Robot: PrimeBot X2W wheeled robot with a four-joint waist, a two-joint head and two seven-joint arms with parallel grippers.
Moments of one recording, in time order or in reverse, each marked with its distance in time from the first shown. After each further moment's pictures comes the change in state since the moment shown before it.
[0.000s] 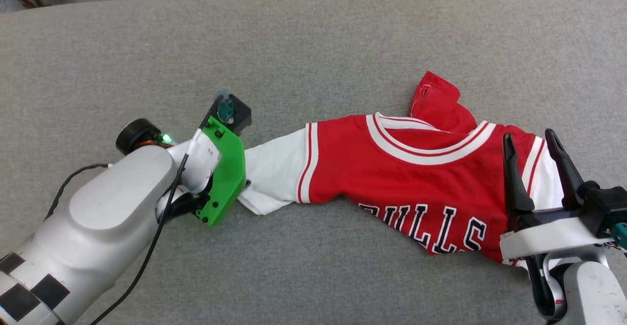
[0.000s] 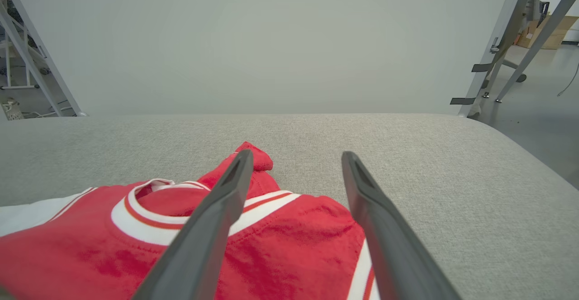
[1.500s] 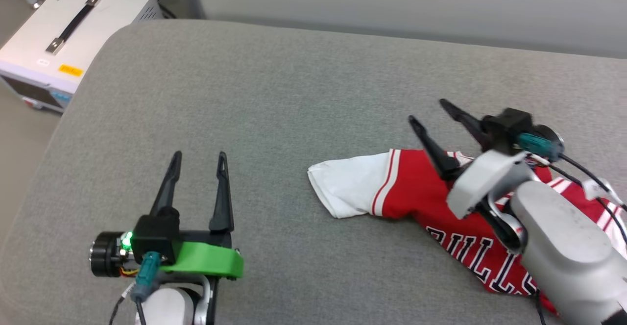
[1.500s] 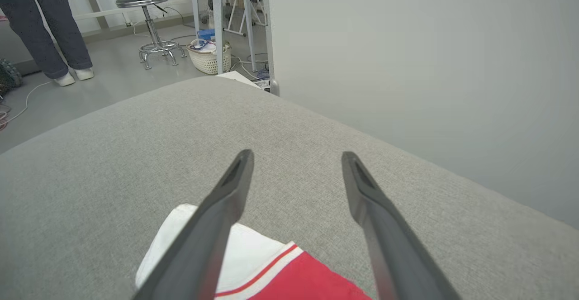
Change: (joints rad) left arm 0.838 -0.511 0.966 -0.393 0.802 0.176 -0.933; right arm -0.508 -0.269 0.723 0.490 0.460 0.000 0.005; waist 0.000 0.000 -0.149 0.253
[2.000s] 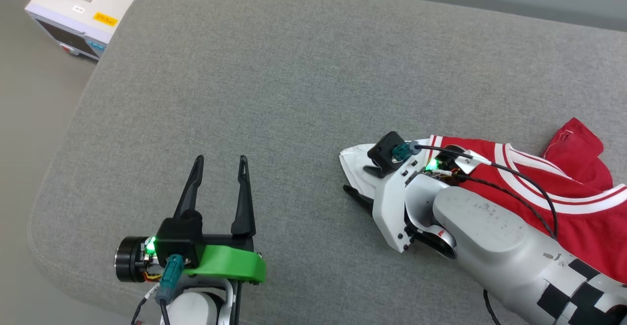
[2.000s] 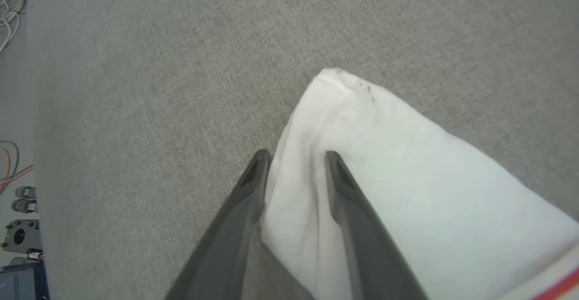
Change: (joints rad) left arm -0.004 -0.010 -0.091 0.008 -0.041 0.078 0.000; right arm -0.186 0.135 0.444 0.193 0.178 0.000 0.384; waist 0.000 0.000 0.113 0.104
